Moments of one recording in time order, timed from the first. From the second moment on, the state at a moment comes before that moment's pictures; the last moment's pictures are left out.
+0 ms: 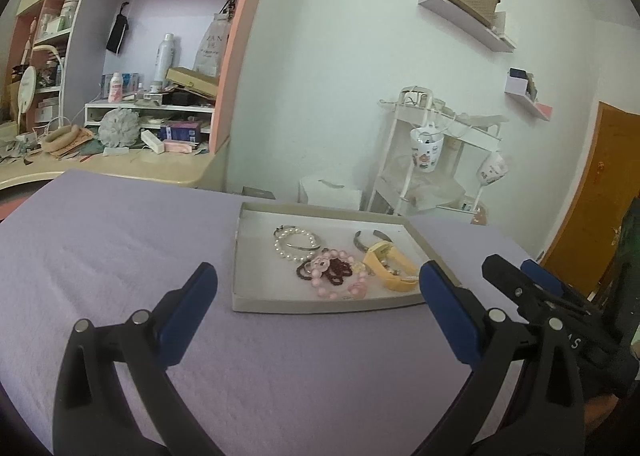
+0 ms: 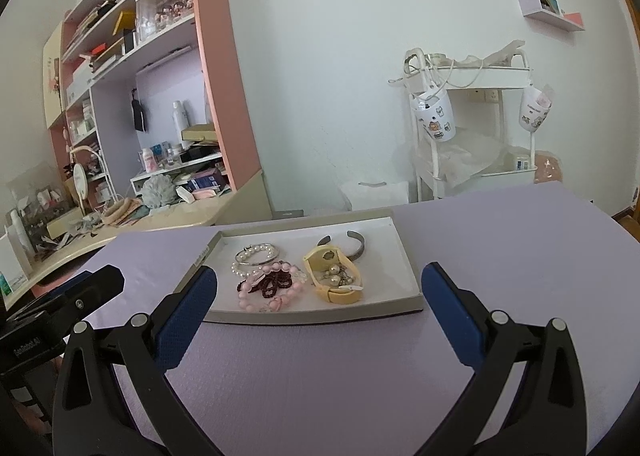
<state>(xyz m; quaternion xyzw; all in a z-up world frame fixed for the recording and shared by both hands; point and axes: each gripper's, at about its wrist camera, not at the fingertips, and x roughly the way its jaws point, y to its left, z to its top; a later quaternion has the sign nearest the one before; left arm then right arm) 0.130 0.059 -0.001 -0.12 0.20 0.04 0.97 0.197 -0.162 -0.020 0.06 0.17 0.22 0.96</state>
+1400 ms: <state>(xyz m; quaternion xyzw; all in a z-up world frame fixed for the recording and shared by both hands) 0.123 0.052 -0.005 -0.10 0.20 0.05 0.97 0.190 -0.168 -0.025 0.06 0.16 0.23 0.96</state>
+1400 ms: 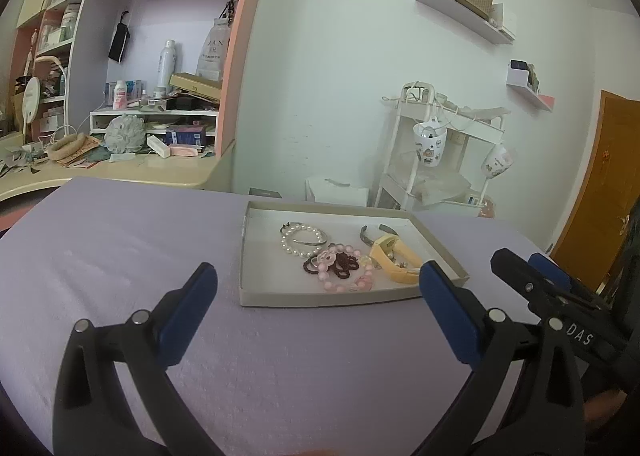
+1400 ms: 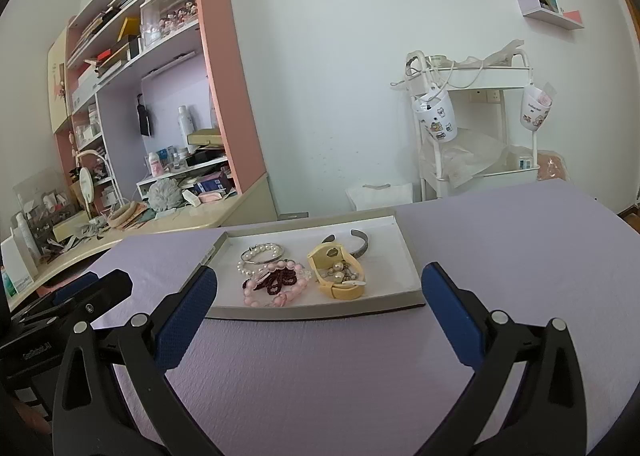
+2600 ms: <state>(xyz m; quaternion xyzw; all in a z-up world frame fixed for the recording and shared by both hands) 0.132 0.053 -0.012 -0.10 0.21 0.05 0.97 0.197 -0.164 -0.032 0.06 0.17 0.23 0.96</state>
